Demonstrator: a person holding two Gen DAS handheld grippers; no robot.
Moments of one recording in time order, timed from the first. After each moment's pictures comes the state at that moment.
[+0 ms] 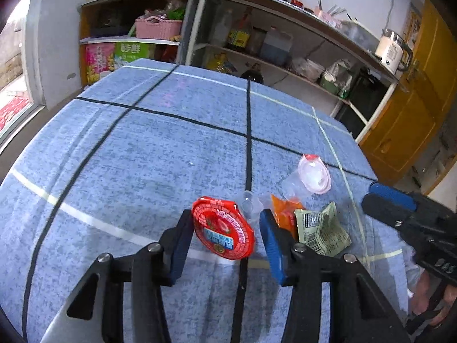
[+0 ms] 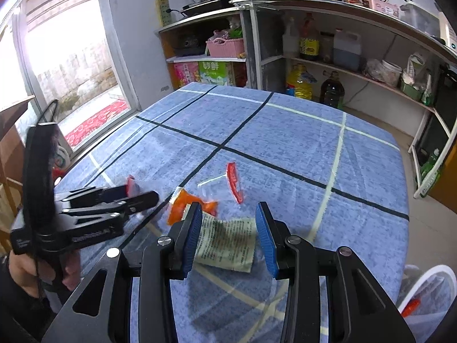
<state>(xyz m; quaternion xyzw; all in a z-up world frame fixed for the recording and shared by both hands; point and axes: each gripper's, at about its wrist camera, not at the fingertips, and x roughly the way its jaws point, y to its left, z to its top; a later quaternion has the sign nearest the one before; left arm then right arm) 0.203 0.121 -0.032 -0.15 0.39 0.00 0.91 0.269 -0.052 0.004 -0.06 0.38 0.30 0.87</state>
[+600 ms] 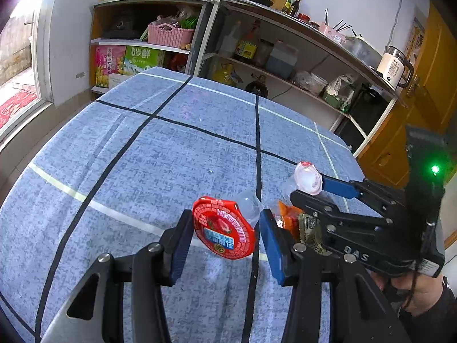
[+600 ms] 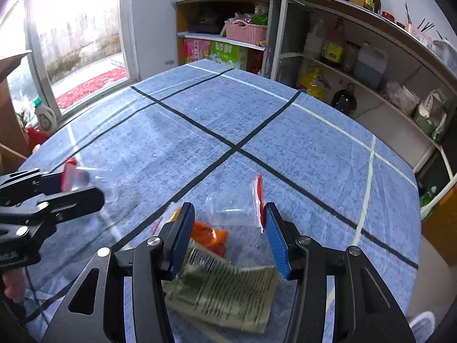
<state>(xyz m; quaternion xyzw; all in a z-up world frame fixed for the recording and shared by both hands) 0.188 0.139 -0.017 -0.17 0.37 0.01 0.91 0.300 0.014 -0.026 -0.16 0.39 0.29 0.86</state>
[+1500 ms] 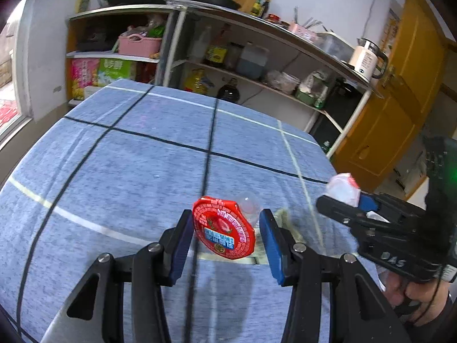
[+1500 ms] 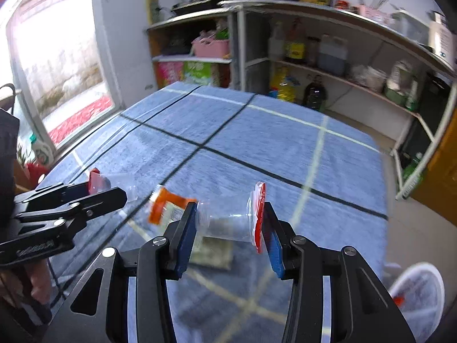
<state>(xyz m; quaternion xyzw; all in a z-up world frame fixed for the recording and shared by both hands) 0.186 0.090 0.000 -0.15 0.35 -0.05 0.92 0.251 -0.084 0.015 -0.07 0.37 0.25 0.89</state>
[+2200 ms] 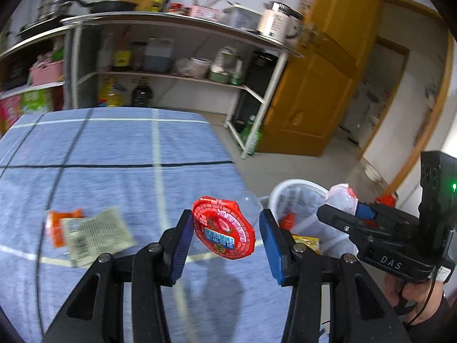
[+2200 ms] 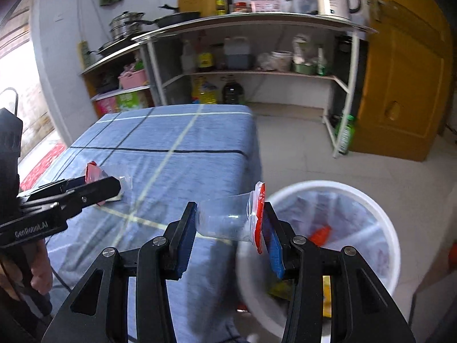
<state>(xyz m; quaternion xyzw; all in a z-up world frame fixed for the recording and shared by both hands) 0.189 -0.078 0.030 -0.08 0.35 -0.21 0.91 0.179 -0.271 0.025 0.02 0.36 0.10 0.93</state>
